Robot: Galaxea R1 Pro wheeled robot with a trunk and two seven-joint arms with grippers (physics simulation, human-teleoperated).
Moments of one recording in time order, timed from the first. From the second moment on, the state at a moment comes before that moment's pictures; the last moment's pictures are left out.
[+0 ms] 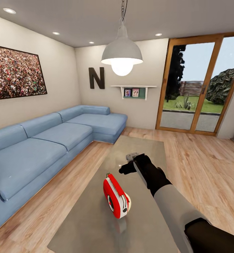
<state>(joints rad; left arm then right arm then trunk) 0.05 -0.01 0.22 -0.75 -0.01 -0.01 0.09 -0.91 0.17 0.25 -0.76 0.10 0.89 0.20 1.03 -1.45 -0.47</state>
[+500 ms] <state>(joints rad) 0.05 -0.01 0.23 -0.75 0.00 -0.03 0.09 -0.91 0.17 0.24 -0.76 0.10 0.91 0.19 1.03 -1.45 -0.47</state>
